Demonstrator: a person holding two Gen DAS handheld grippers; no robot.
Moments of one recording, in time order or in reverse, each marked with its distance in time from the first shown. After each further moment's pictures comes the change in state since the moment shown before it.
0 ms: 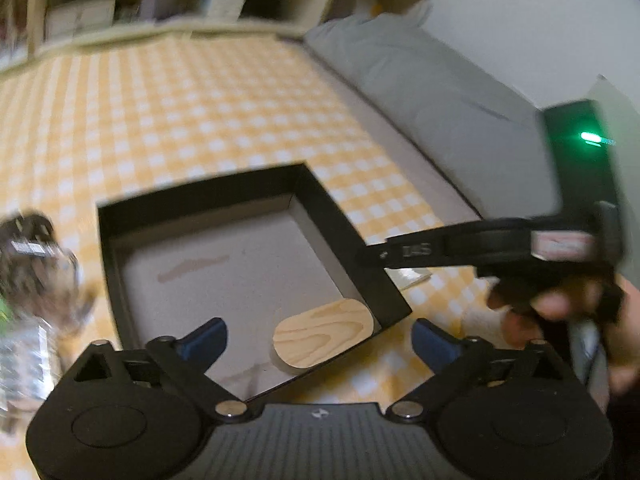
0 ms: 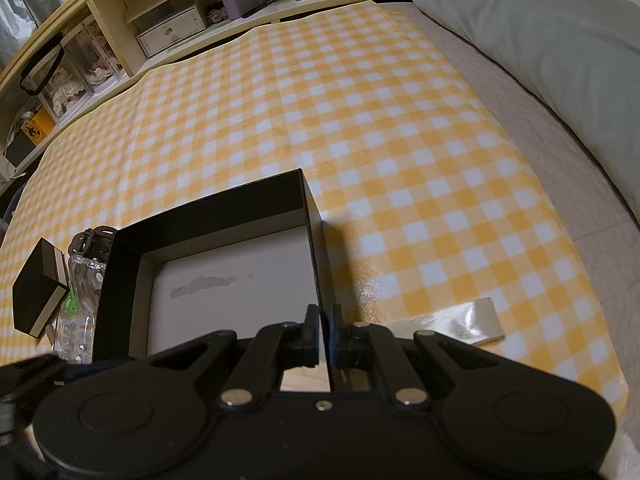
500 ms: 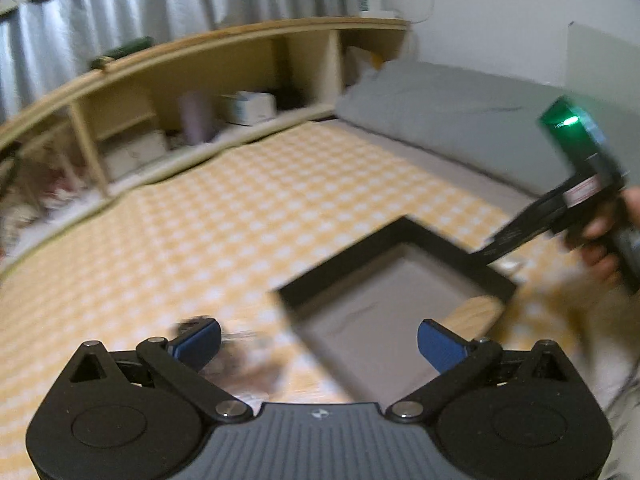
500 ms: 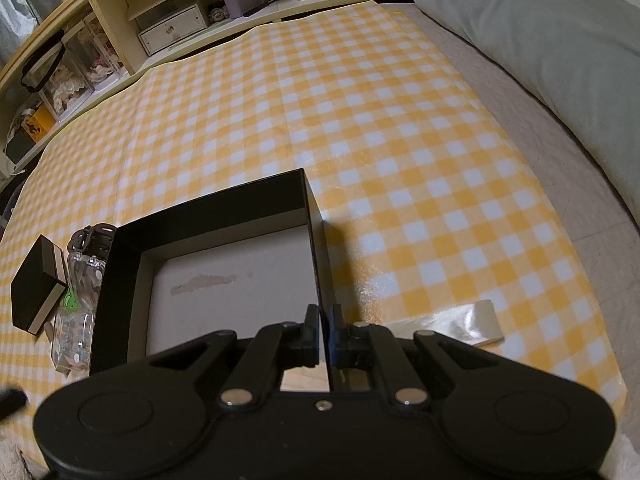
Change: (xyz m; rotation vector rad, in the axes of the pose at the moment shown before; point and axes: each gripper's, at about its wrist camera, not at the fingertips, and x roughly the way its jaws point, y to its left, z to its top) left arm -0.083 0.055 -0.018 0.330 -0.202 0.304; right arm 0.000 0.001 0.000 -0.010 0.001 -0.004
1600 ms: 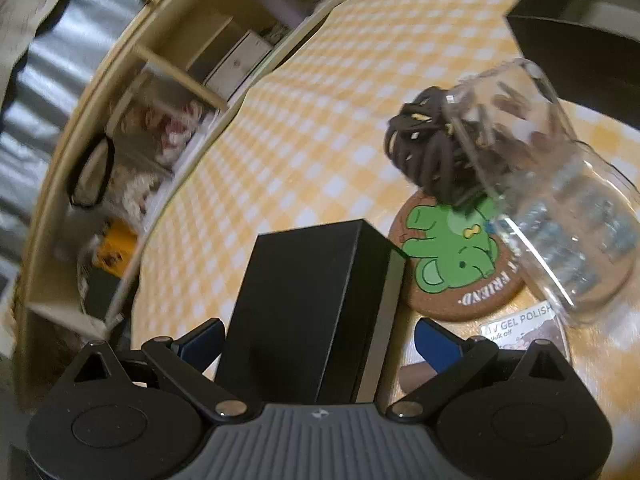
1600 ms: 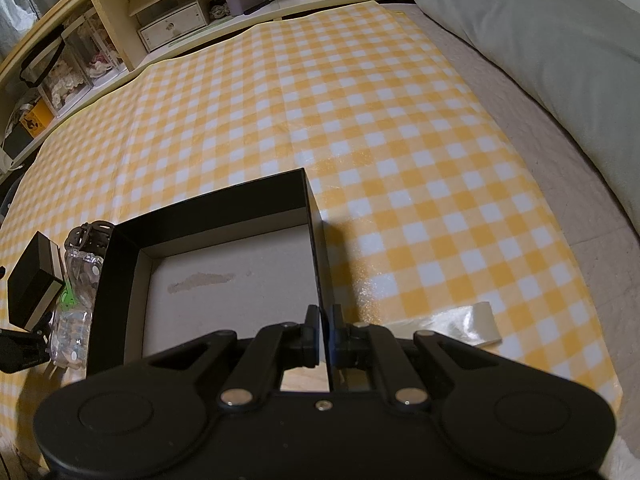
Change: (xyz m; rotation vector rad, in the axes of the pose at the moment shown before) left arm 0.100 0.113 -0.097 0.329 0.306 0.493; right arm 0.002 0.000 0.001 -0.018 0.001 -0.010
